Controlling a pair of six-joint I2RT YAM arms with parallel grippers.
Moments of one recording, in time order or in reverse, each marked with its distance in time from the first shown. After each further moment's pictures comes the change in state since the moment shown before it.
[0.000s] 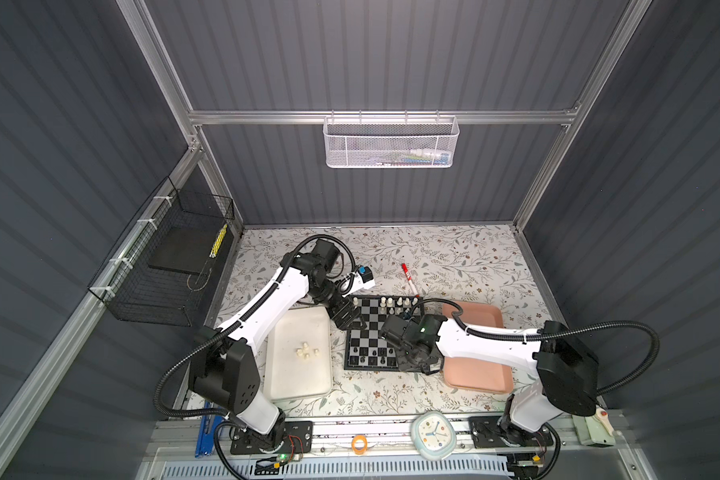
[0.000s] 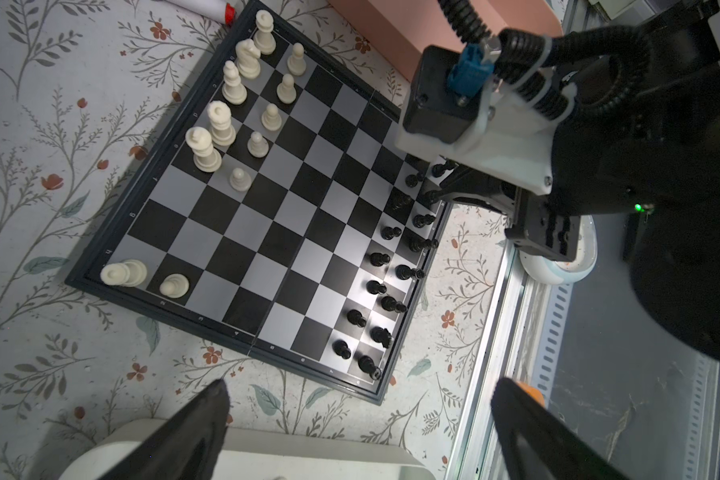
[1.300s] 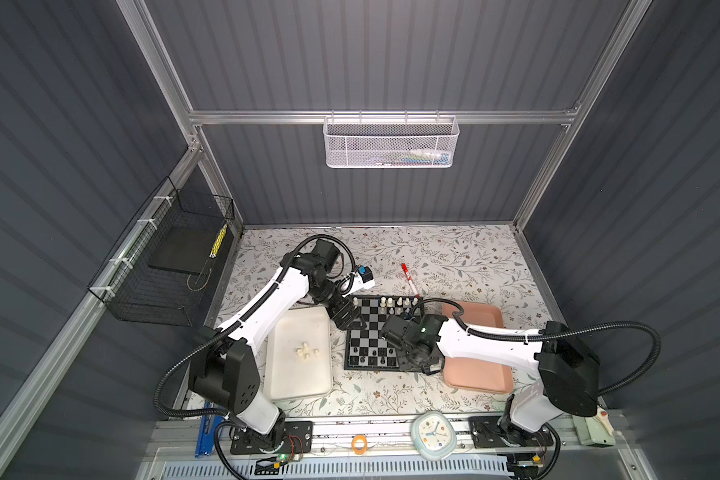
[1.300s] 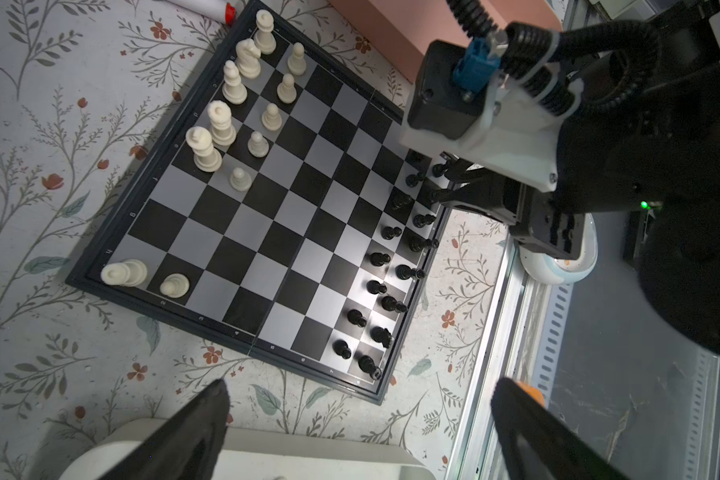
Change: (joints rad) left arm 0.000 0.000 0.000 0.000 -0.003 0.000; right arm 0.001 -0.014 0.002 -0.020 0.005 0.005
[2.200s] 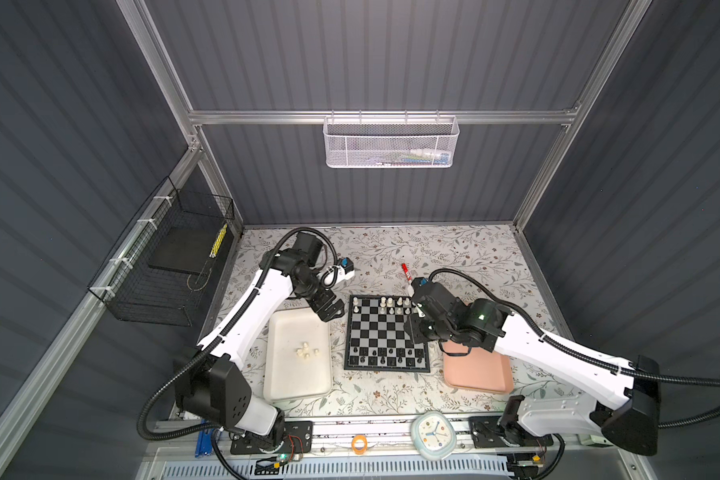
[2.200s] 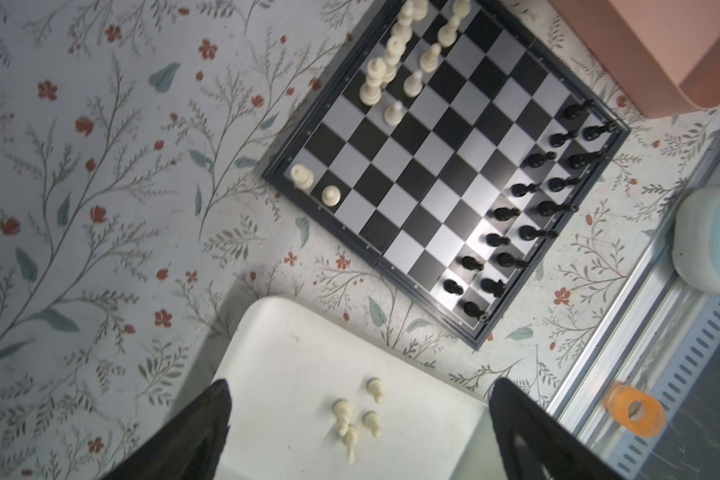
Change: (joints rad) left arm 0.138 -0.109 0.001 -0.023 -0.312 -0.022; right arm -0.156 -0.349 0.069 0.098 -0.121 -0.213
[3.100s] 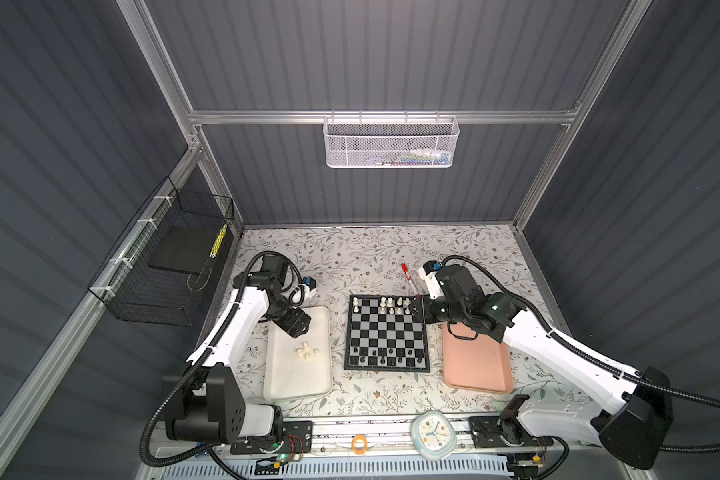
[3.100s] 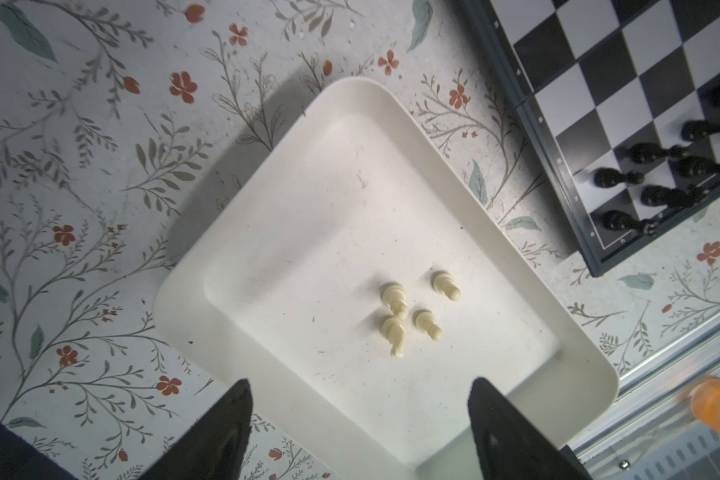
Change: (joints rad) left arm 0.214 -0.094 -0.296 0.045 -0.133 0.009; right arm -0.210 -0.031 -0.093 0.206 -0.162 -0.147
